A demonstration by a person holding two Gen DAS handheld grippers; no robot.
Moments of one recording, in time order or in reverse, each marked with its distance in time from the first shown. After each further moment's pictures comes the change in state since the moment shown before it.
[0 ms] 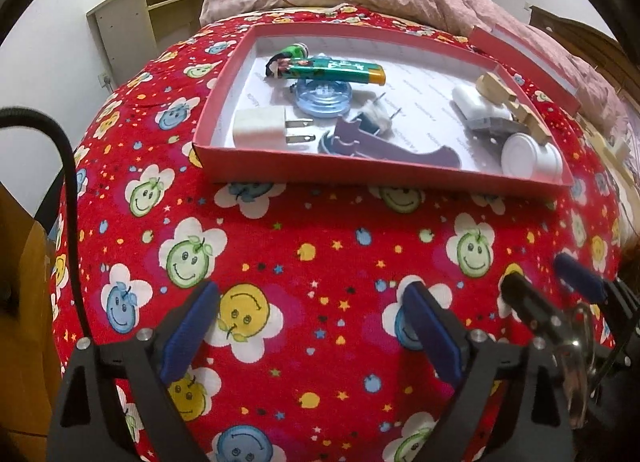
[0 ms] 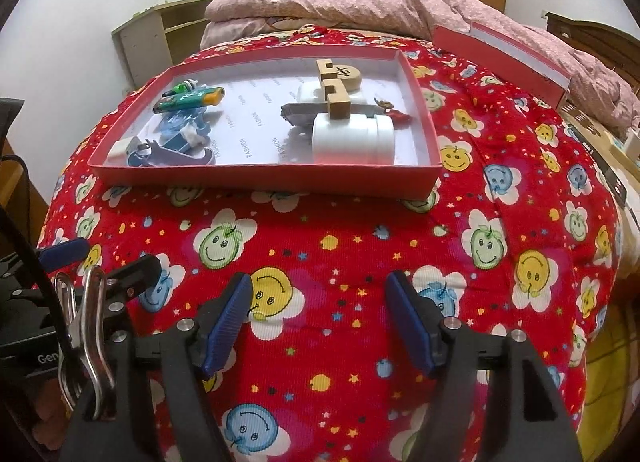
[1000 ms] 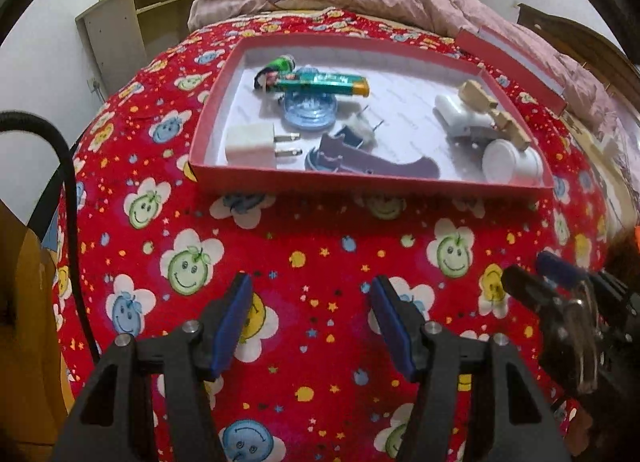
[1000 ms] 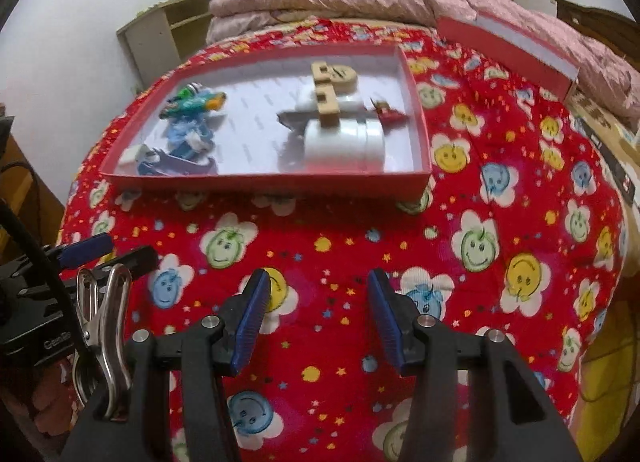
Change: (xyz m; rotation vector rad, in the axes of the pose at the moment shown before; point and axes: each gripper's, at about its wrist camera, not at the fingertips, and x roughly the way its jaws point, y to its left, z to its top) left arm -0.008 -0.003 0.007 0.021 0.007 -0.038; right arm -0.005 -0.014 0.011 0.023 0.067 0.061
